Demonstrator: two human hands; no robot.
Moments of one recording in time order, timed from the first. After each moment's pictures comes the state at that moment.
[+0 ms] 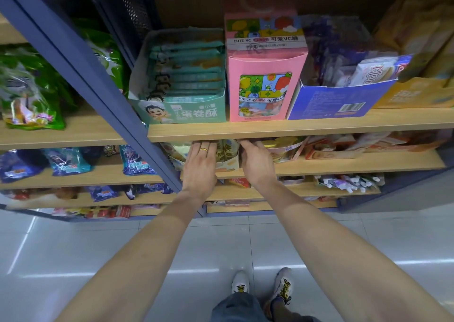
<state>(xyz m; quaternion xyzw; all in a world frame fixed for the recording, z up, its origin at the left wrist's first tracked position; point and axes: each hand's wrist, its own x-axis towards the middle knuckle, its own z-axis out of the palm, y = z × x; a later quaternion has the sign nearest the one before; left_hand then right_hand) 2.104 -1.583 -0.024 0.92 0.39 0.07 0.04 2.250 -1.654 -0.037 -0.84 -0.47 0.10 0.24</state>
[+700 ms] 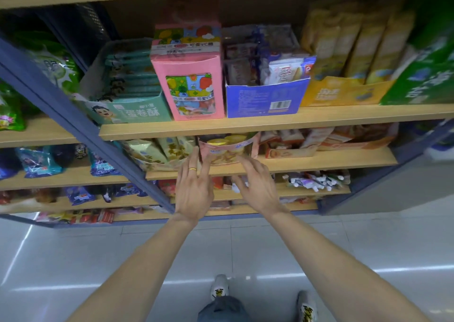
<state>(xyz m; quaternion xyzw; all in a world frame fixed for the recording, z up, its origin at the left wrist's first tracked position) 2.168 -1.705 -0.047 0.90 0.39 0.17 0.06 2.332 -1.805 -0.053 -0.80 -0.51 0.13 0.28</state>
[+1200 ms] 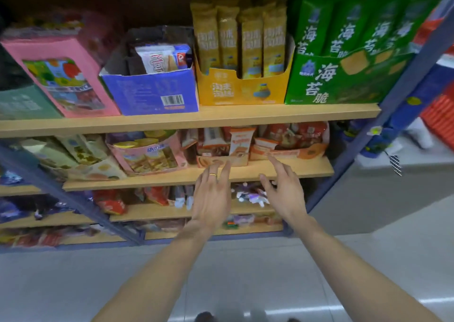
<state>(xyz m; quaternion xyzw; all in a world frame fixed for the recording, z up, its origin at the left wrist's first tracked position) 2.414 -1.863 -0.104 0.91 0.36 0.20 0.05 2.581 -1.973 -0.100 -0.84 -0.43 0.08 0.31</state>
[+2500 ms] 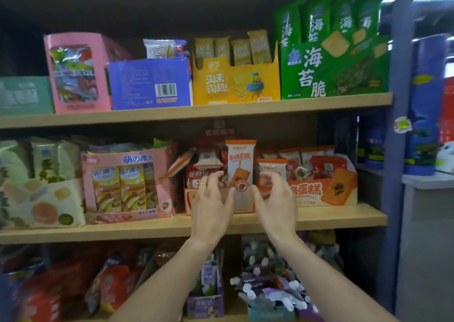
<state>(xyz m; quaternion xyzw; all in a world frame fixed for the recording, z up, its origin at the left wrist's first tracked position) 2.493 -1.778 -0.242 0.78 0.30 0.54 0.09 2.619 -1.856 -0.245 -0.68 -0.42 -0.21 0.57</state>
